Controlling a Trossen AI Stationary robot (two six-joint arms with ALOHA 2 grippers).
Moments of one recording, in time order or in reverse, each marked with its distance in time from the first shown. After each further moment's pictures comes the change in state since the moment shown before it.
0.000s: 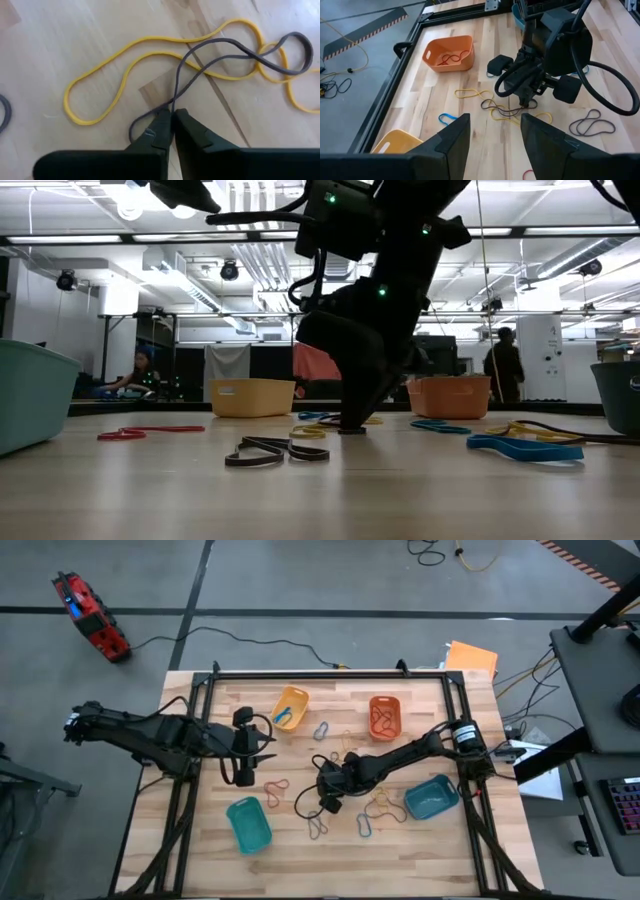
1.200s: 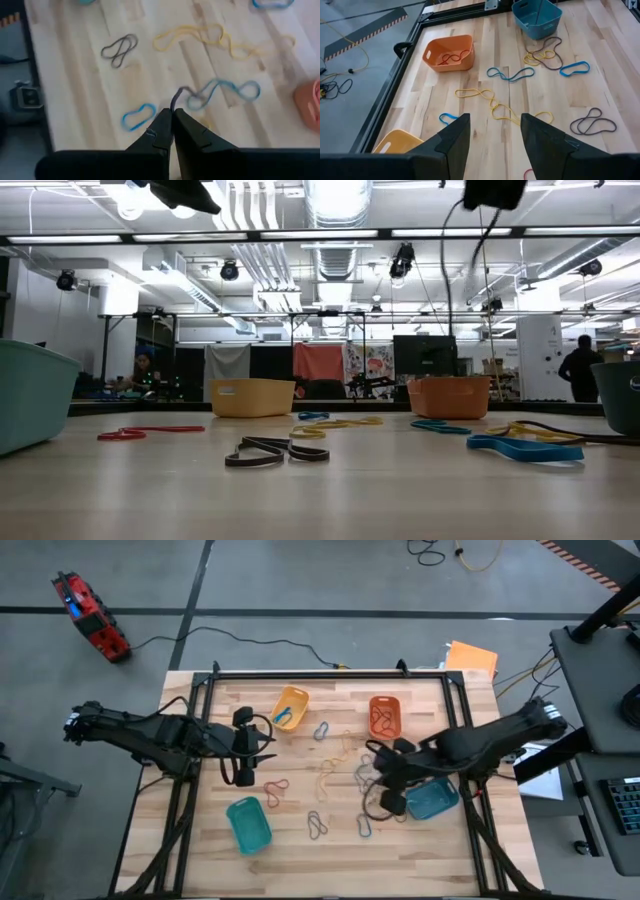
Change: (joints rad) left arm 0.000 0.000 -0.001 -0.003 -0.001 0.007; right arm 0.156 -0.656 -0.002 -0.463 -0.109 -0.015
